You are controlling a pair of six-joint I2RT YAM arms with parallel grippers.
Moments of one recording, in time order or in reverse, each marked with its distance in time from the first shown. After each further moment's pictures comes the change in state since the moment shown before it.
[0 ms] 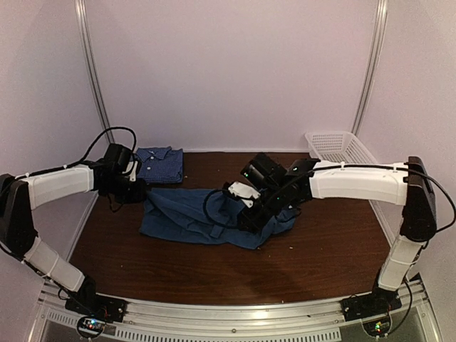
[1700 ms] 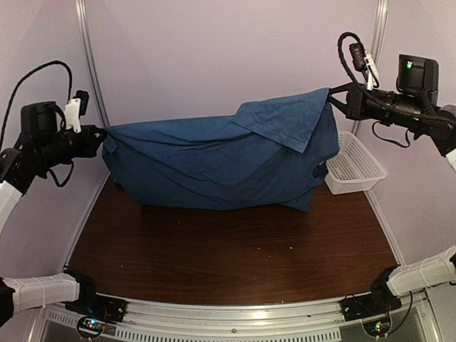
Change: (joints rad) left arm 0.006 -0.495 0.286 -0.167 -0.069 0.187; right arm -0.392 -0.563 0.256 -0.006 -0.089 0.131
